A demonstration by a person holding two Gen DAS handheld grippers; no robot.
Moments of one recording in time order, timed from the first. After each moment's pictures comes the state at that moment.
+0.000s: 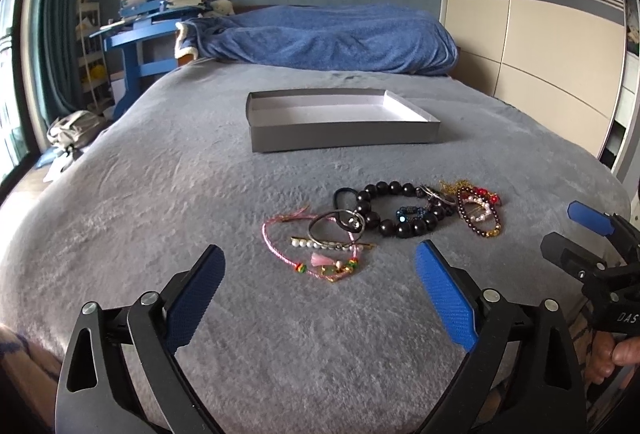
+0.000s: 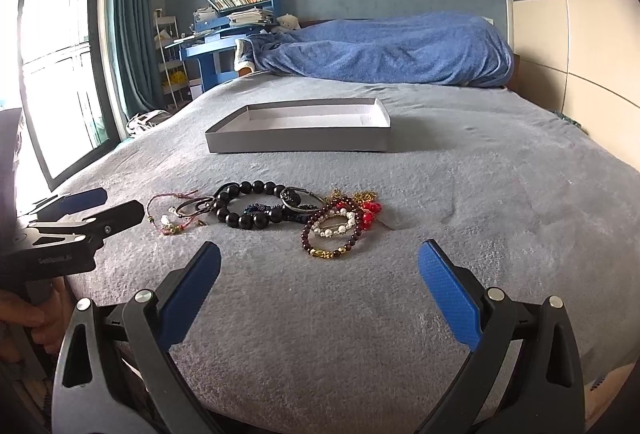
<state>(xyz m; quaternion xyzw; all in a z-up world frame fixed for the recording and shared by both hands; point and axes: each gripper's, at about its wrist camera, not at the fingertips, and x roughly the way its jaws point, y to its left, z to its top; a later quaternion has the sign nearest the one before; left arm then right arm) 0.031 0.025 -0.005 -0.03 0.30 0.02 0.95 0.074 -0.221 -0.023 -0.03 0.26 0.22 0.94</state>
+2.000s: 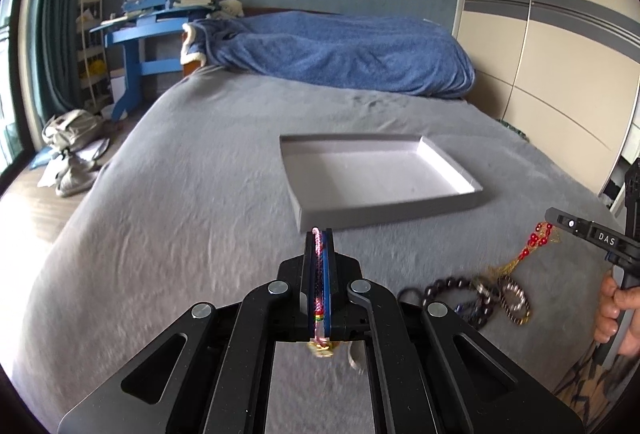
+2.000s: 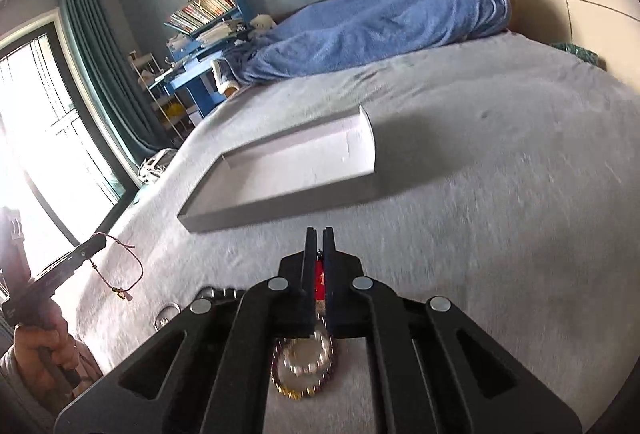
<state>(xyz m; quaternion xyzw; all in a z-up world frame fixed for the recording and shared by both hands) 0.109 0.106 0.057 -0.06 0.29 0.01 0.96 0.213 -0.246 0.016 0.10 0.32 0.25 0.91</state>
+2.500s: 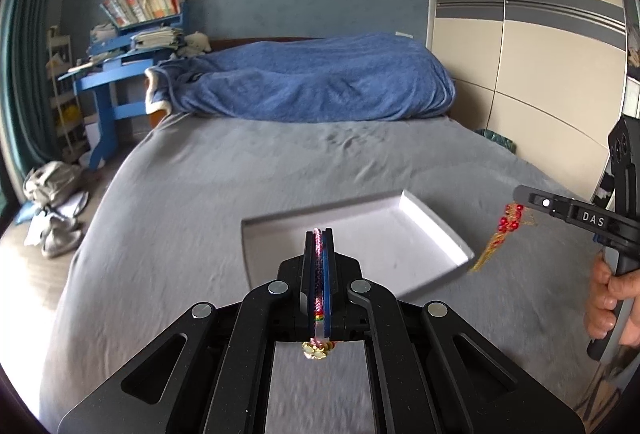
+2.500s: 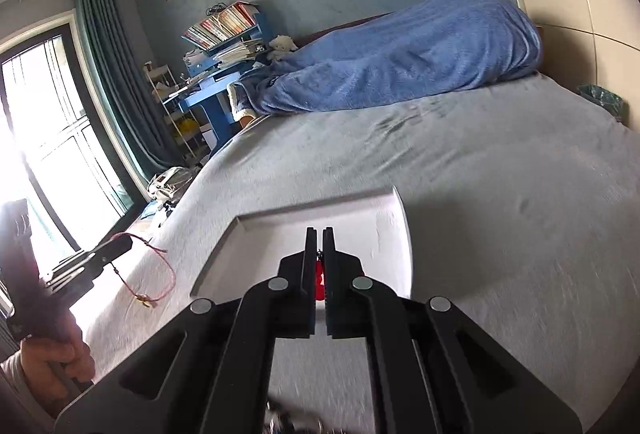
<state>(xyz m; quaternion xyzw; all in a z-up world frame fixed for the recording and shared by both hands) 0.205 0.080 0.109 -0.01 0.26 -0.02 0.97 0.296 -0.203 0.081 0.09 0.28 0.27 0.92</state>
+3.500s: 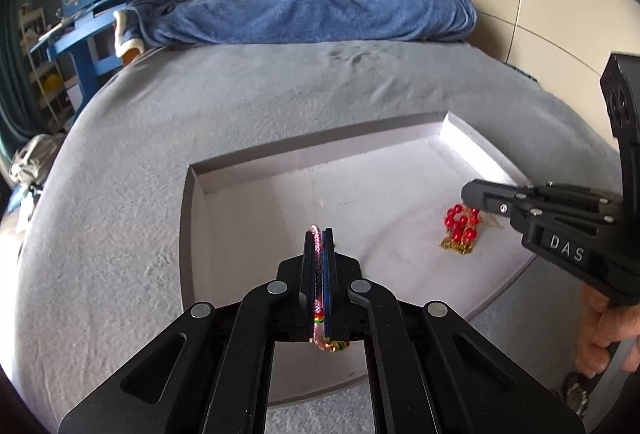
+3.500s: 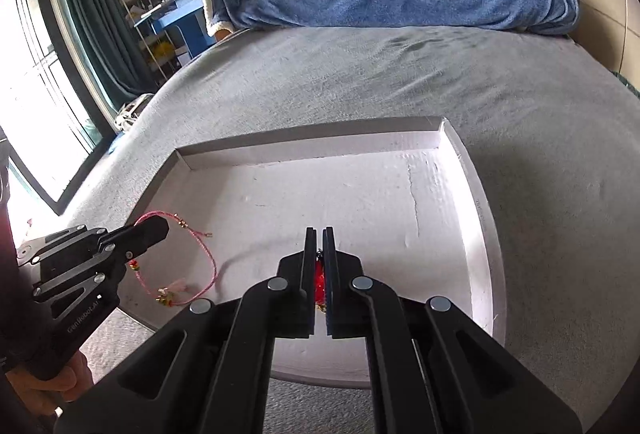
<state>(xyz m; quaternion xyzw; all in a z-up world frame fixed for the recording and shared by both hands) 0.318 0.070 0.007 0.01 0.38 -0.02 0.92 0.388 -0.105 -0.021 0.00 0.40 0.25 0.88</state>
